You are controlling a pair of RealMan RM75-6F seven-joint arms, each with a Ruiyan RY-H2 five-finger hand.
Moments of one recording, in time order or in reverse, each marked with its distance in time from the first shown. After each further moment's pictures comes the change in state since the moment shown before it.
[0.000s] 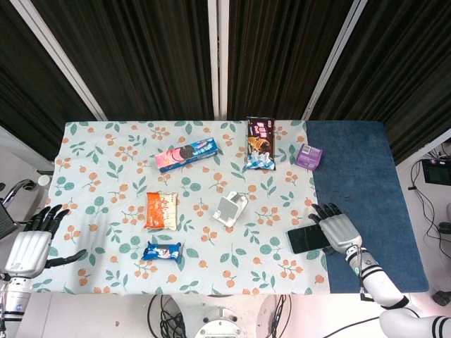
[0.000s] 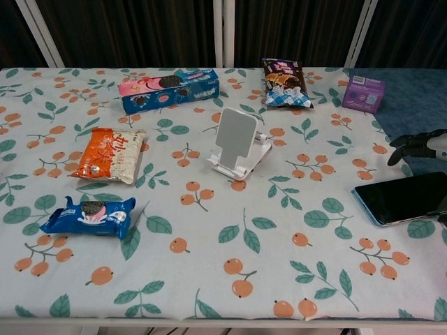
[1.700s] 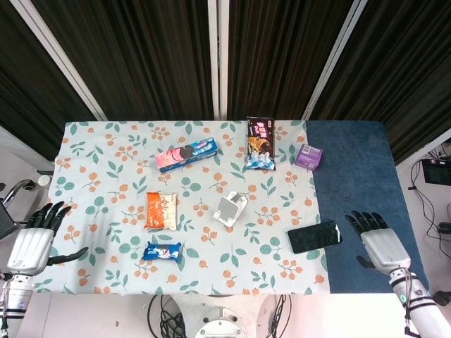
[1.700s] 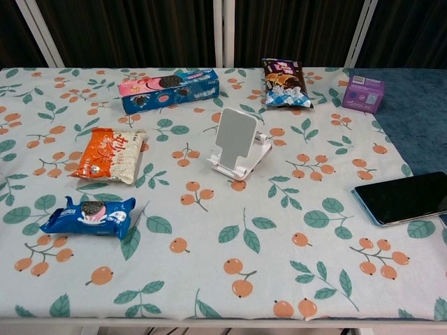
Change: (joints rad) left arm -0.010 0.000 -0.010 -0.011 0.012 0.008 0.023; right arm -0.236 0.289 0.040 -0.229 -0.156 0.096 0.062
